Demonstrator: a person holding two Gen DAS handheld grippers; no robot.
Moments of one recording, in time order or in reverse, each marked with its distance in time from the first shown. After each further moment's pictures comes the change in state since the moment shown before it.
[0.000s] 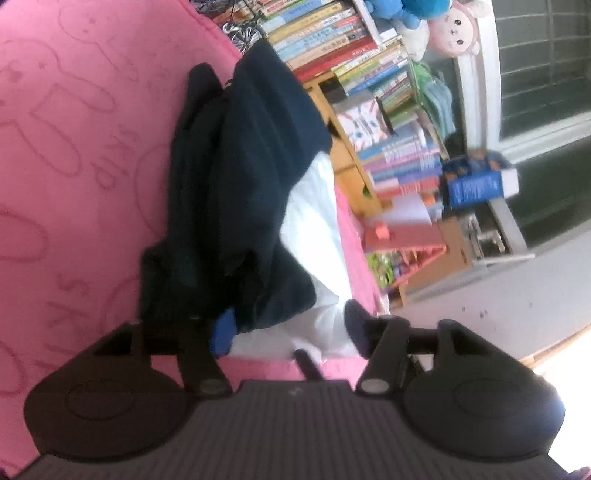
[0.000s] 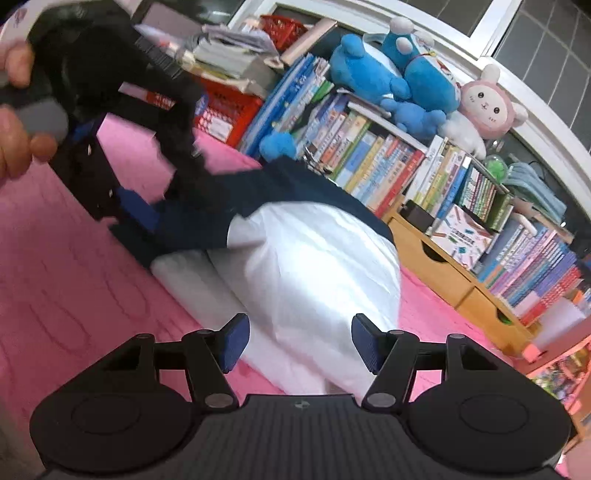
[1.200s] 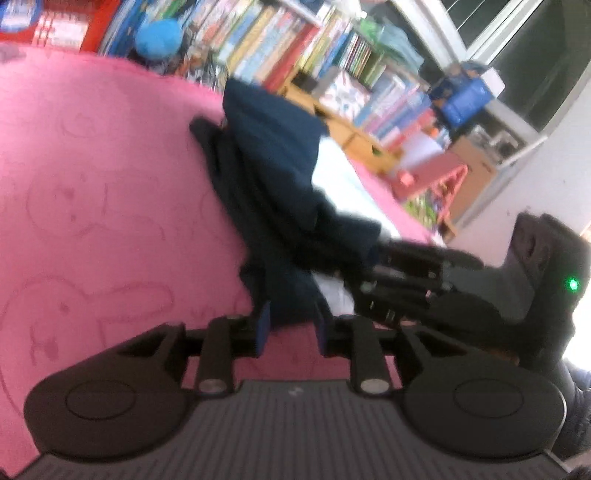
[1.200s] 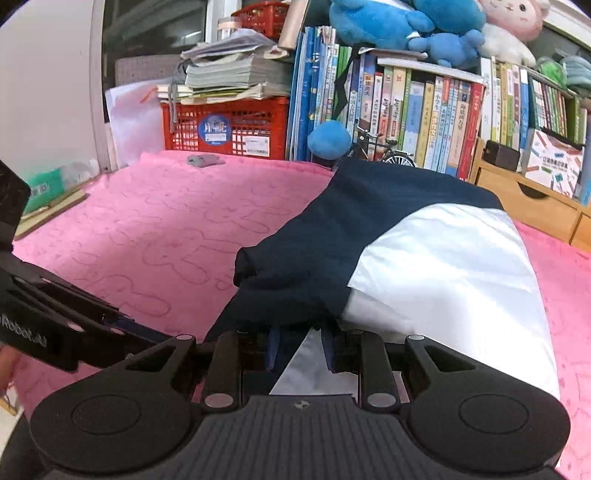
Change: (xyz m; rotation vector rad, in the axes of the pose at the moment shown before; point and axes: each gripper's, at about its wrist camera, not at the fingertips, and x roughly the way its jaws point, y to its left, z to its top) left arm -0.051 -0.004 -0.005 0.458 0.006 0.136; right arm 0.074 -0.024 0.063 0.346 0.101 0.356
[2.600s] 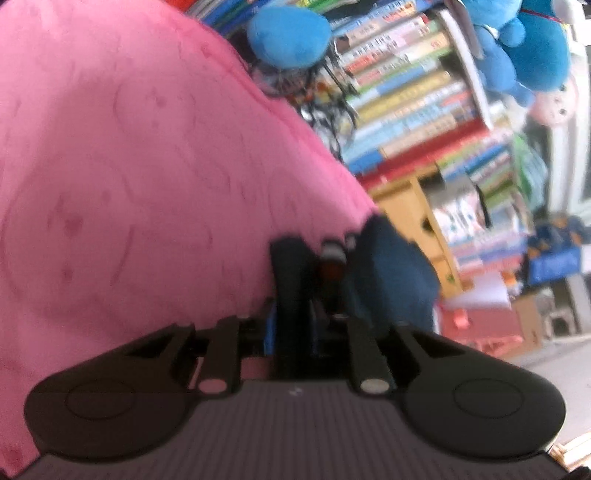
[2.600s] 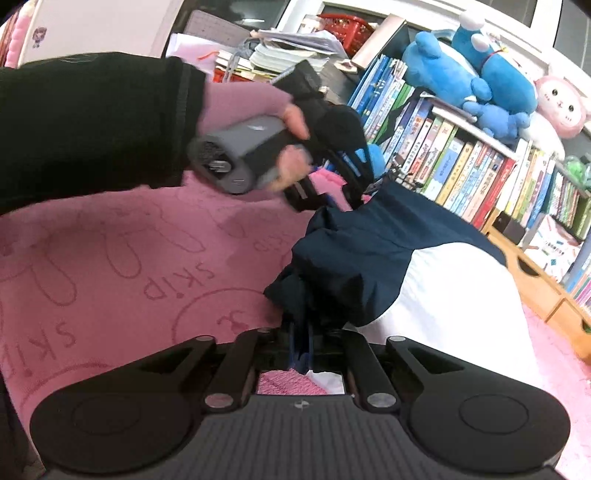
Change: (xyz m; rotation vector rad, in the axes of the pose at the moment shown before) left arm 0.099 0.107 0.117 -0.519 0.001 0.061; right arm -0.023 0.036 -0.062 -0.347 -0.085 -0.131
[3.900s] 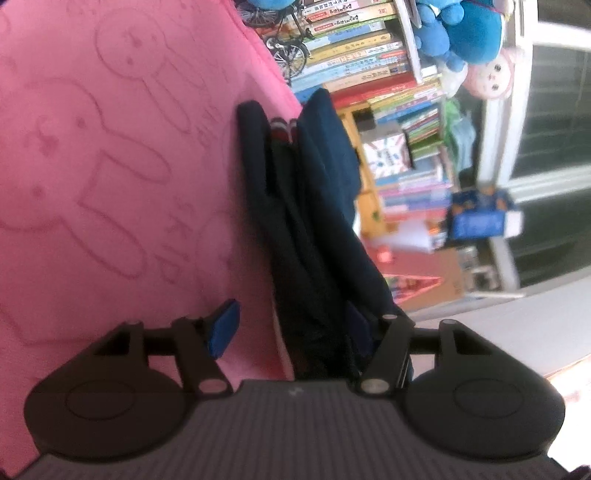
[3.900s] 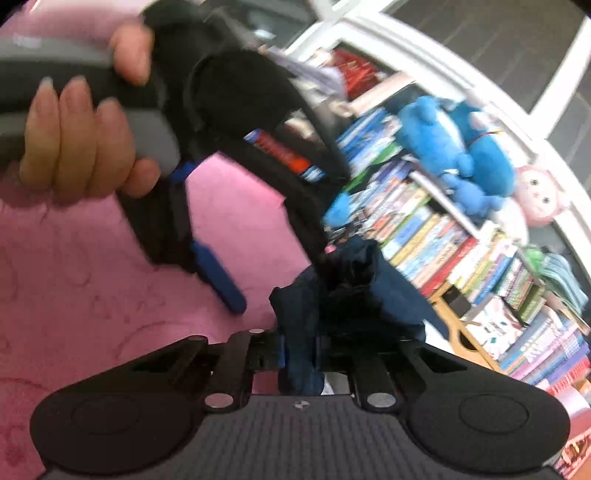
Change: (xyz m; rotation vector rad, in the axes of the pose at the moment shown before) left arm -0.061 0.003 -0.079 -0.078 0.119 -0.244; right arm 0.008 0.005 0.009 -0.189 -0.129 -0.202
